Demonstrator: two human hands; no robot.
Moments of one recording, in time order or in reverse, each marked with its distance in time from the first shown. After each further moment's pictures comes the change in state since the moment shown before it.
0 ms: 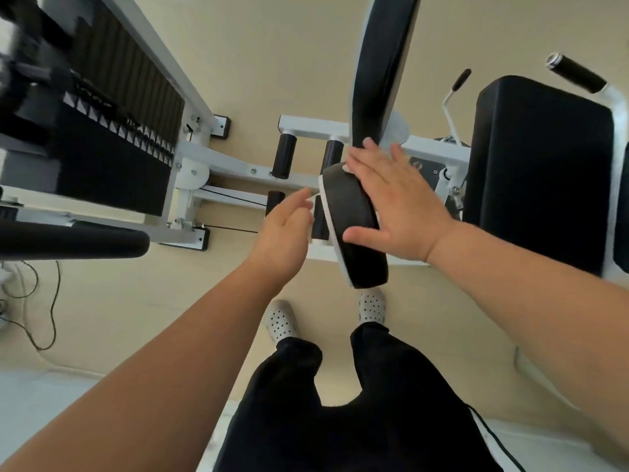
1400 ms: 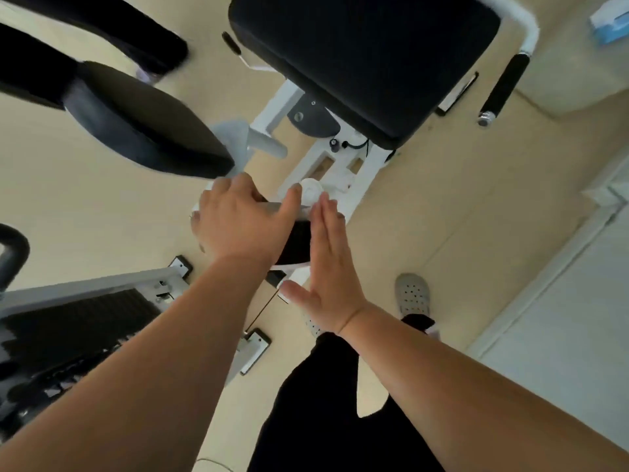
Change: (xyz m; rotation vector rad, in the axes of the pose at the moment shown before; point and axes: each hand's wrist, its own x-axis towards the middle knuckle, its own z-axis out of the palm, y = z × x) left_hand 0.031 0.027 0.087 1.325 -0.022 0.803; right_hand -0.045 -0.139 0.145 0.722 1.006 0.968
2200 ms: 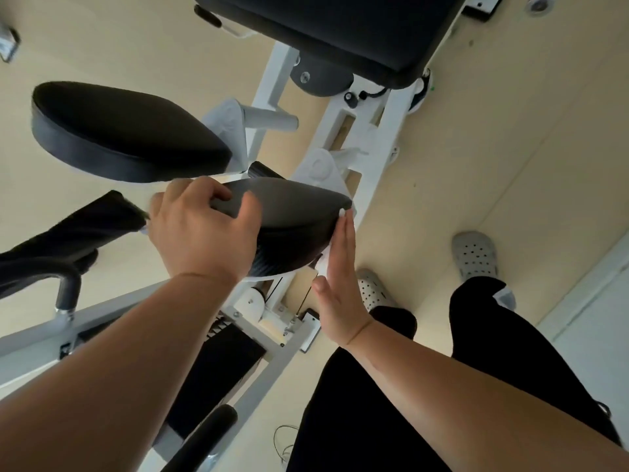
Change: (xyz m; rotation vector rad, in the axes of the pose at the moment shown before) left_hand 0.011 -0.022 0.008 0.133 0.108 0.126; right_hand -0.025 0.026 0.072 0.692 0.187 0.341
